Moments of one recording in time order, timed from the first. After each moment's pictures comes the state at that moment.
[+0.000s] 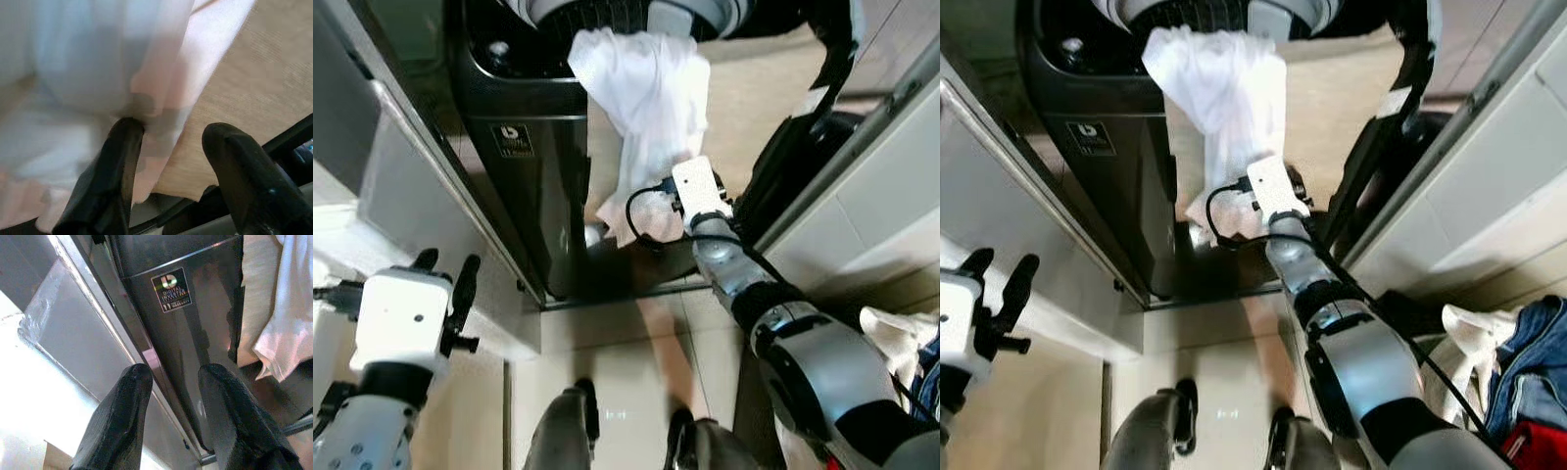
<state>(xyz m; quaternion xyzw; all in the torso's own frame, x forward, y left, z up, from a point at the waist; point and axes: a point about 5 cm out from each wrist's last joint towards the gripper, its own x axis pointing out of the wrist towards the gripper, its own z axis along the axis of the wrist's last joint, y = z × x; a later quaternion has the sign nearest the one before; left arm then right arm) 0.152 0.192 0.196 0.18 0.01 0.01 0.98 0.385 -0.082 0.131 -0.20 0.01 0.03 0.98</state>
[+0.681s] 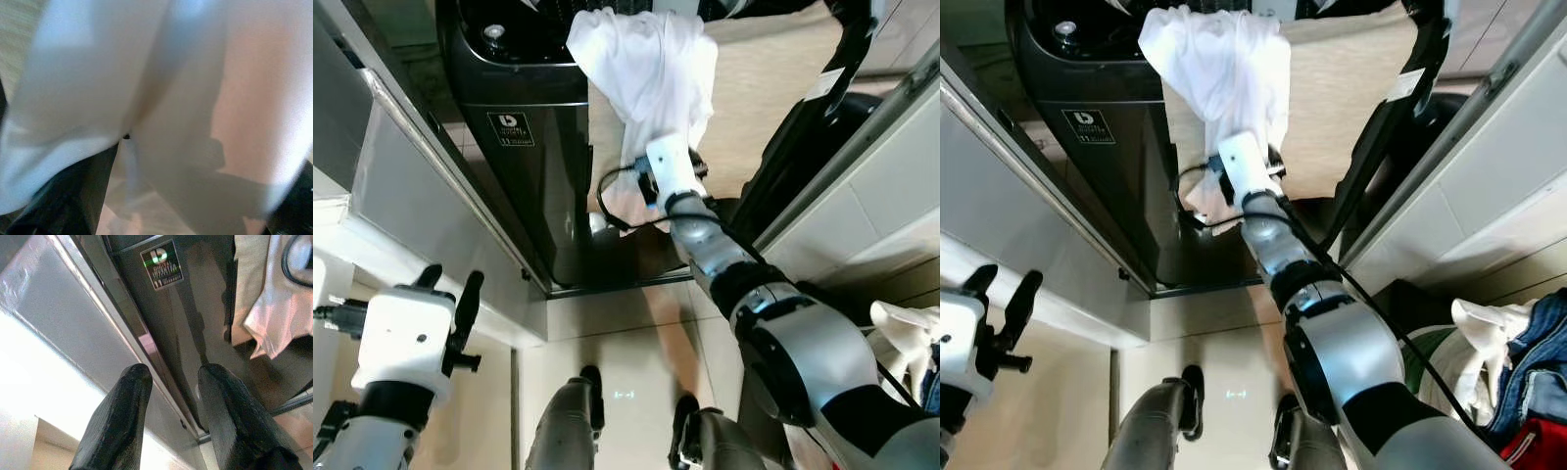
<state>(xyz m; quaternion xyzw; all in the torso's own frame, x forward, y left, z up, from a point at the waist) 0.143 0.190 0.188 0.18 0.02 0.00 0.98 0.393 -0.047 0.163 -0.15 0.00 0.08 0.99</state>
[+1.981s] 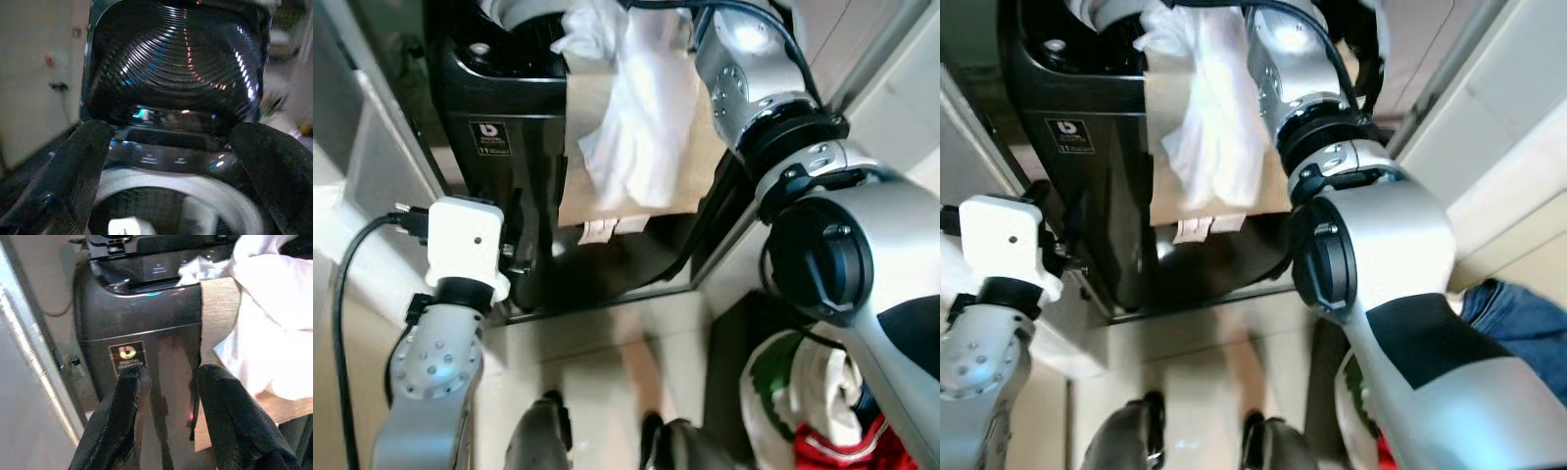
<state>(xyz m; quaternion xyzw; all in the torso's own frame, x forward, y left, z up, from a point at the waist) 0.227 0.162 0.201 0.13 -0.10 0.00 0.99 0.408 -0.049 0.382 -0.02 -0.26 0.14 0.95</state>
